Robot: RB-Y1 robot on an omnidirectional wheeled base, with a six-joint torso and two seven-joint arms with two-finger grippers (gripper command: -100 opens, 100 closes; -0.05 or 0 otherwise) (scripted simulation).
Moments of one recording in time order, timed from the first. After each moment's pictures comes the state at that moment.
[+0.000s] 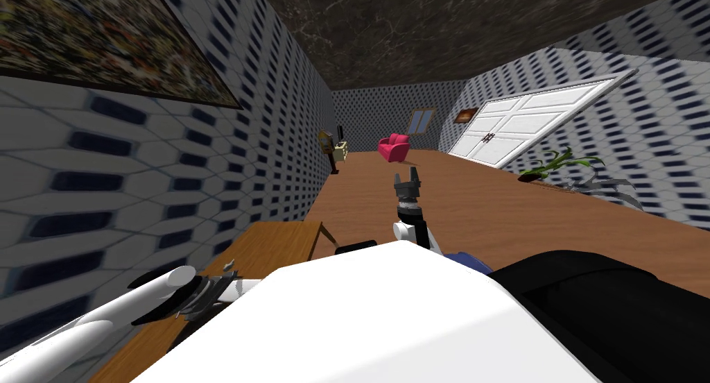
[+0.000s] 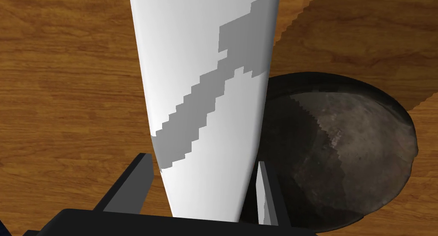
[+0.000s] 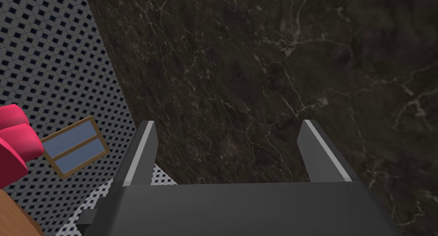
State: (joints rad) left arm 0.18 1.25 -0.30 -0.92 1.48 0.96 -0.79; right arm 0.48 0.01 -0.01 -2.23 -0.03 -0.55 -0.10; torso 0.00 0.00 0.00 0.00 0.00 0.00
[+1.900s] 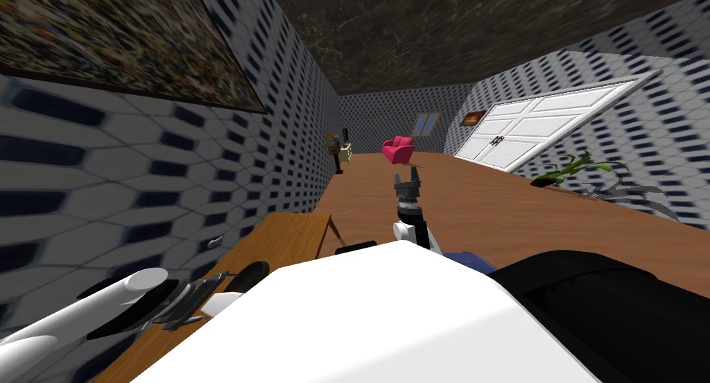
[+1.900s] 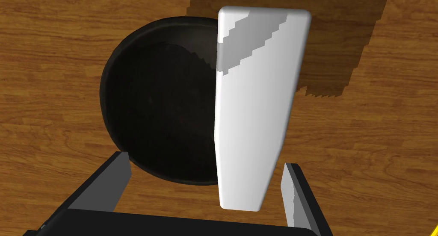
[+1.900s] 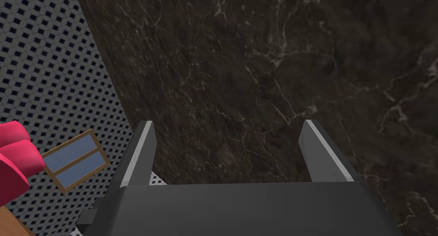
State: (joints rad) left arm 0.23 1.34 -0.25 -0.93 1.64 1.08 -0.91; right arm 0.48 0.01 -0.01 -2.23 -0.03 -0.55 -0.10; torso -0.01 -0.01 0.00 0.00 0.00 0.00
